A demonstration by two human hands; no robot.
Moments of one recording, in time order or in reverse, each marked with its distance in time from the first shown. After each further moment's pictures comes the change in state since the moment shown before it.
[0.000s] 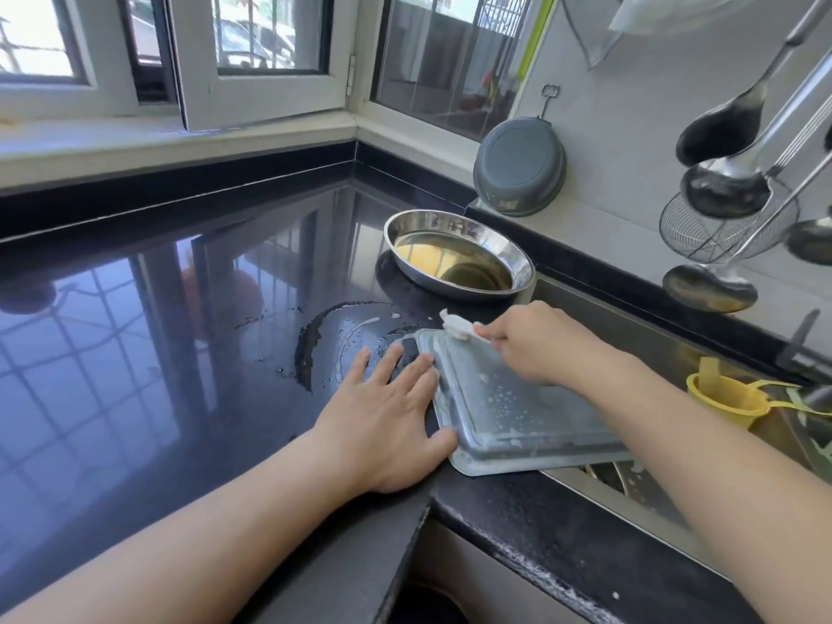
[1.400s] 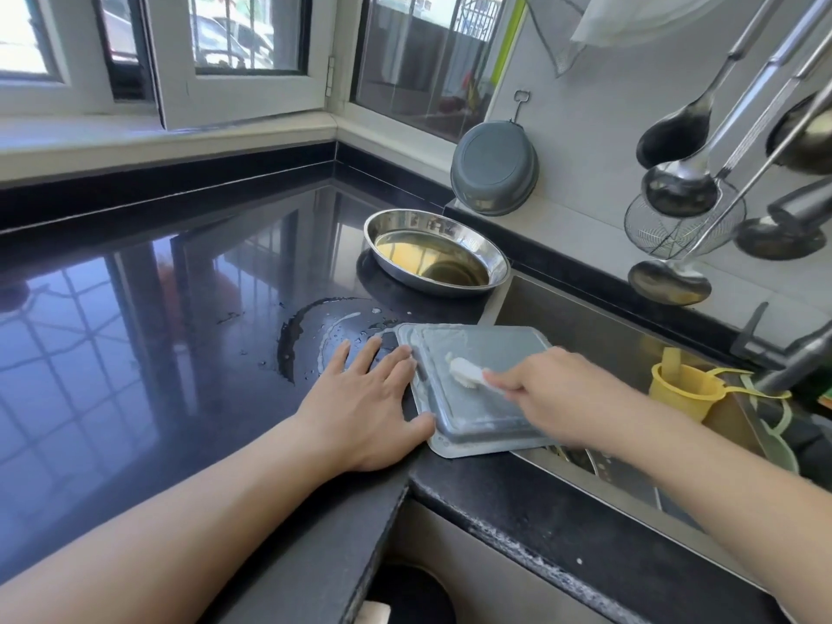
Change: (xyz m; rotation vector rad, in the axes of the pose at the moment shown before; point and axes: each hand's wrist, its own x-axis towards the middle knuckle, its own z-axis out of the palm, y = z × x) left_hand 0.004 -0.001 0.003 -0.012 0.034 -0.013; right_hand -0.088 0.005 -0.004 -0.056 -0.146 0.009
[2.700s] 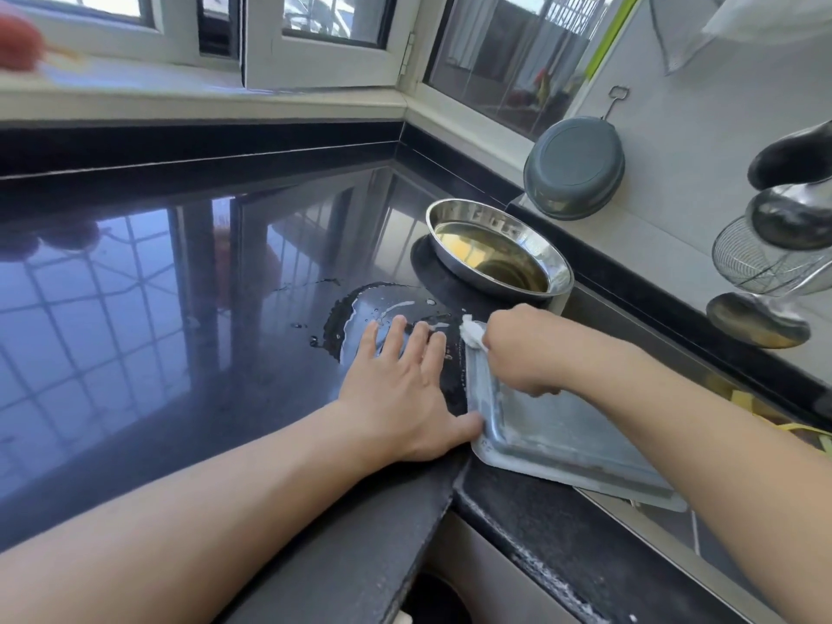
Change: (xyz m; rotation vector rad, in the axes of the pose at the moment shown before) left_hand 0.003 -0.006 0.001 -0.030 0.008 -0.182; right_hand 0.065 -0.086 -0.043 -0.373 -0.106 -0.071
